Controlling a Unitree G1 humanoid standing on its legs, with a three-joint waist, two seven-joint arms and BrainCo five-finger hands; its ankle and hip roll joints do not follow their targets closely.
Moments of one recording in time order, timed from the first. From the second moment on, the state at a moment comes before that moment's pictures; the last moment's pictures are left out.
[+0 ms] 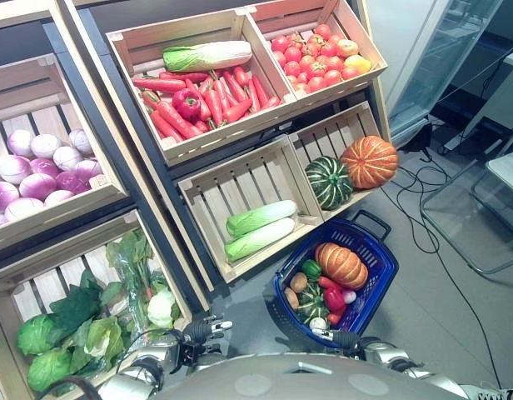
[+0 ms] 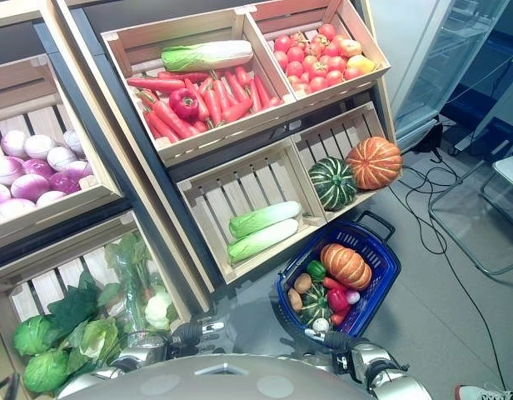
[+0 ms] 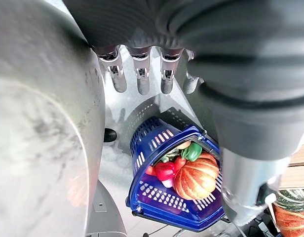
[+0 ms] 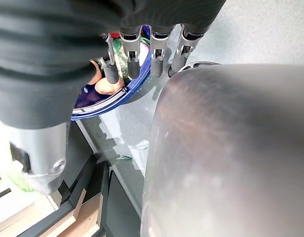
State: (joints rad) left arm -0.05 0.21 -0.24 1.19 -0.27 0.06 -0.46; right arm -0.04 -0.23 0.25 1.21 0.20 0.17 0.27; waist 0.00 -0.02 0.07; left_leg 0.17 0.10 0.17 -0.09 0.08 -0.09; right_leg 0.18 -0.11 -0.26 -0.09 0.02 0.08
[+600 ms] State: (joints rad) left arm -0.05 0.21 -0.26 1.19 -0.25 -0.01 -0.45; right arm -0.04 -0.23 0.25 1.22 0.17 0.13 0.27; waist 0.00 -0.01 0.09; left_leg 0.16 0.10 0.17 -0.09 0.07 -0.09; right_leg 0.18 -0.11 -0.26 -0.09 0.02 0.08
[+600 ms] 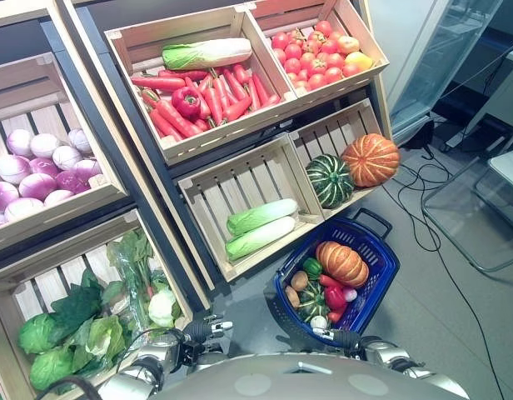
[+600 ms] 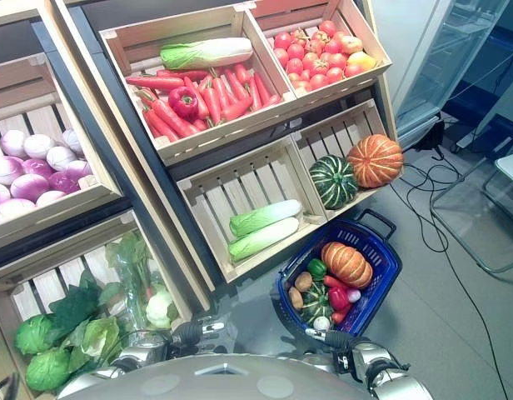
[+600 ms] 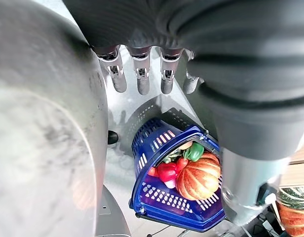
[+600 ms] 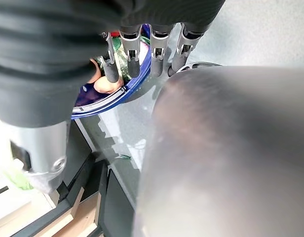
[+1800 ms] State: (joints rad) left arm -0.26 0.48 -0.37 0.44 -0.10 -0.49 0.22; right arm -0.11 -0.42 0.24 0.40 0.31 -0.28 -0.33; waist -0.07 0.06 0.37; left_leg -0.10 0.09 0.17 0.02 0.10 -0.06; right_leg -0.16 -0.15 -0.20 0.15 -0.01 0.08
